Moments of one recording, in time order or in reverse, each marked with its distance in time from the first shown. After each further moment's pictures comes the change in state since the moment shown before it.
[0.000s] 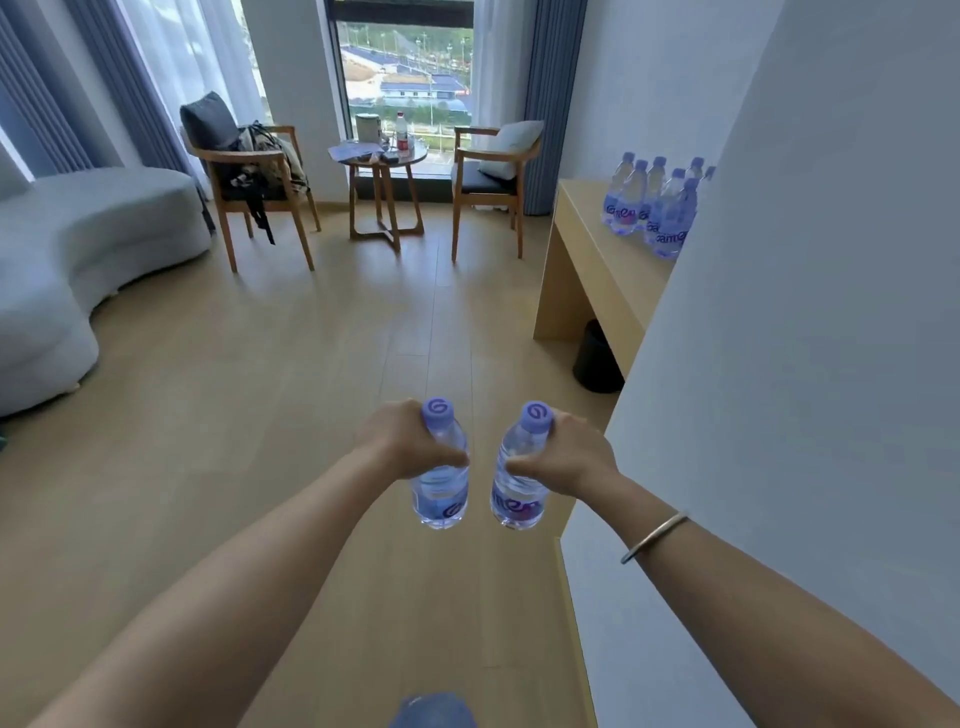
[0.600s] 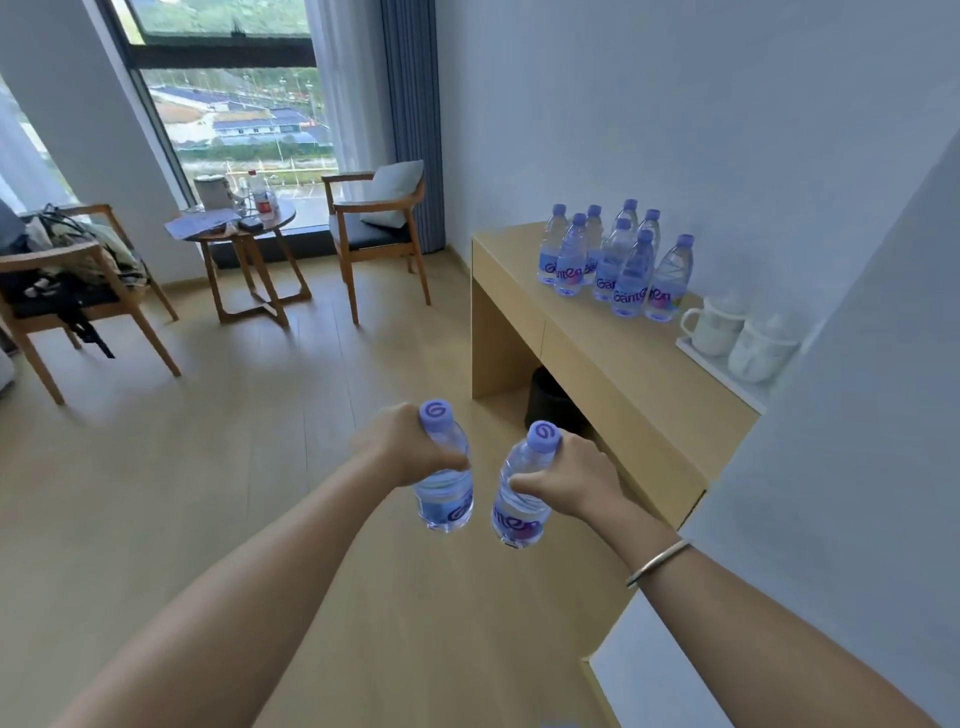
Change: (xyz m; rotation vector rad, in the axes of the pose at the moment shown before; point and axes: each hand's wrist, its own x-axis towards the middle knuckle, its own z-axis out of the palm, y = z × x) left_hand 0.369 0.043 -0.068 -0.033 -0.084 0.333; right_hand 0.306 -0.020 -0.024 0.136 0.205 0.312
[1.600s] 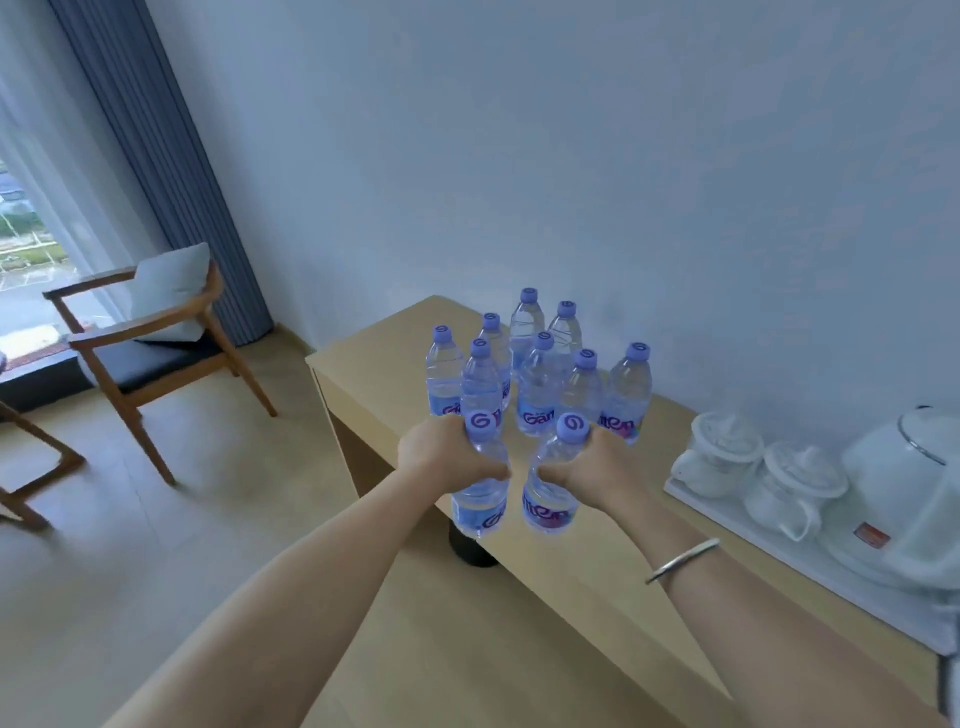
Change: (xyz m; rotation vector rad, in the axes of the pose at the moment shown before) left_hand 0.474 0.178 0.040 0.139 -0.211 0.429; right_hand 0.402 0.054 -0.123 0.186 0.376 0.343
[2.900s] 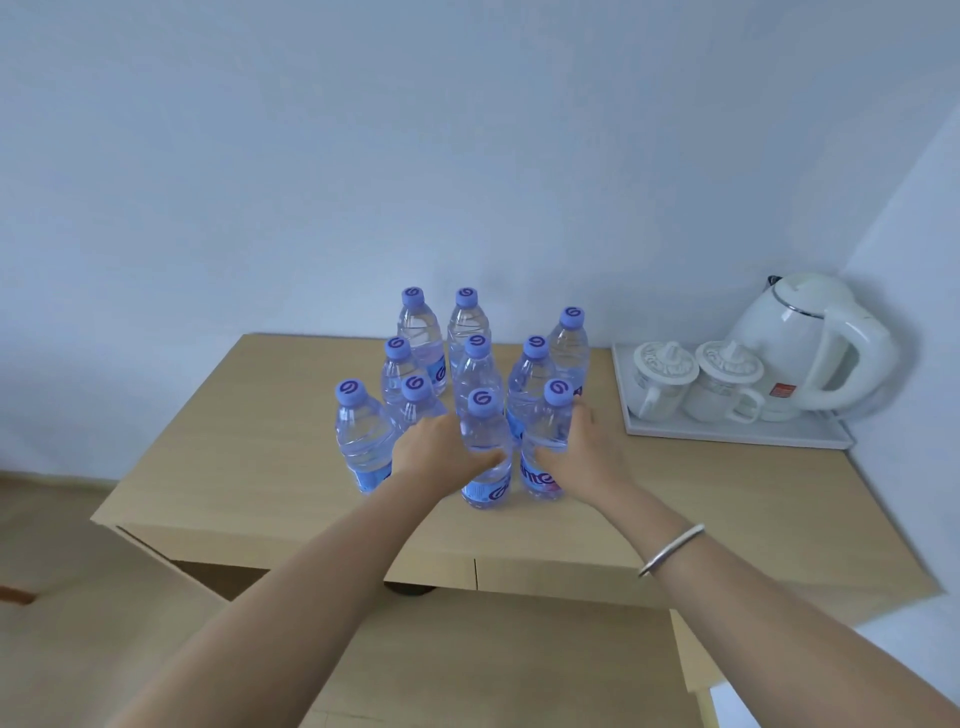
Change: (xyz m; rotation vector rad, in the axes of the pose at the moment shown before) left_hand 0.177 -0.020 0.038 0.060 -0.205 0.599; right_hand 0.073 -0.003 0.071 -0.103 0.511 0.424
